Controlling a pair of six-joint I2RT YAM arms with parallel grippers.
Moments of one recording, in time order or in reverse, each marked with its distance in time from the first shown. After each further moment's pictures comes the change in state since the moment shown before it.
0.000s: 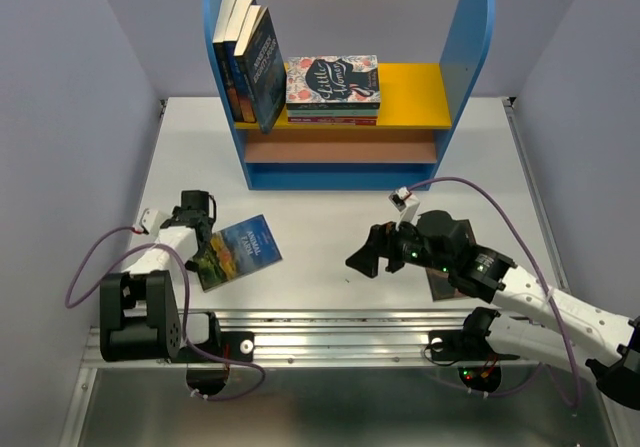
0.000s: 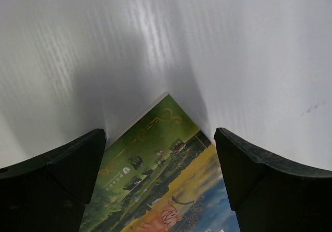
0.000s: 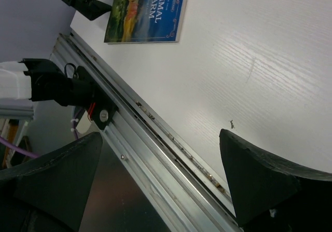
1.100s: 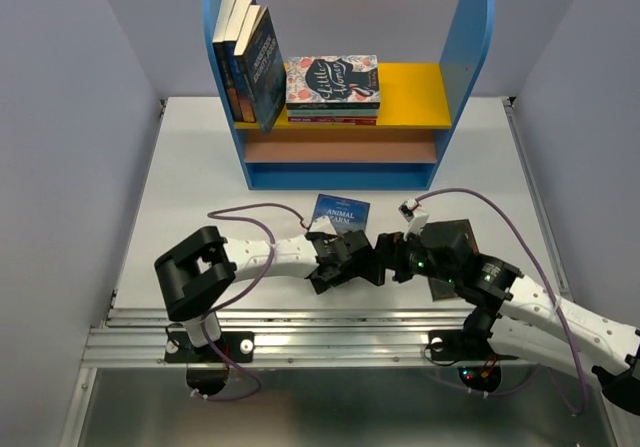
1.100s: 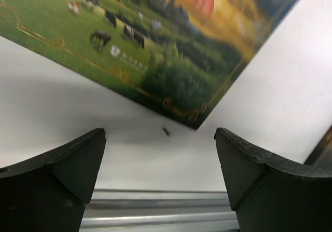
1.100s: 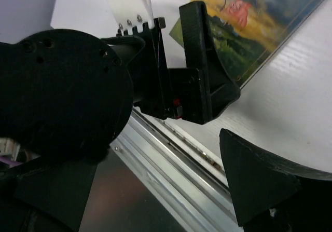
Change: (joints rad) left arm -1.161 0.396 0.405 -0.068 0.177 -0.275; right arm 0.000 -0.054 -0.052 -0.043 0.114 0.082
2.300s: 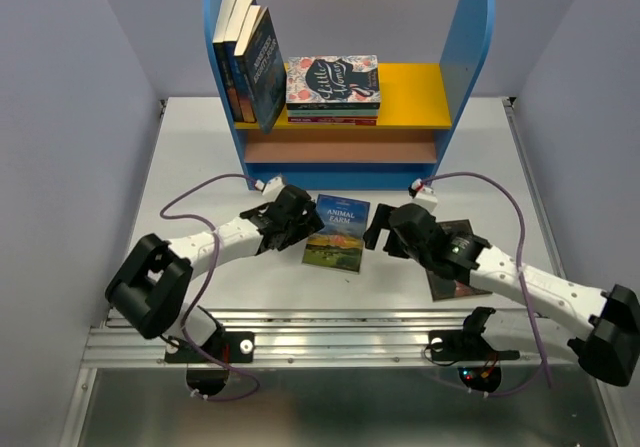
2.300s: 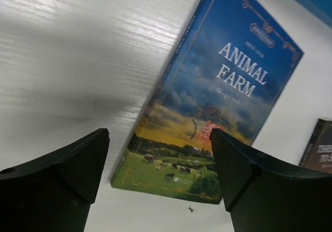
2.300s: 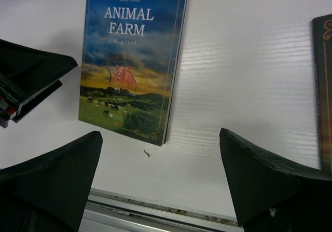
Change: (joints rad) left arm 0.415 -0.219 -0.186 0.310 0.099 0.445; right arm -0.008 0.248 0.154 -0.227 0.474 0.182
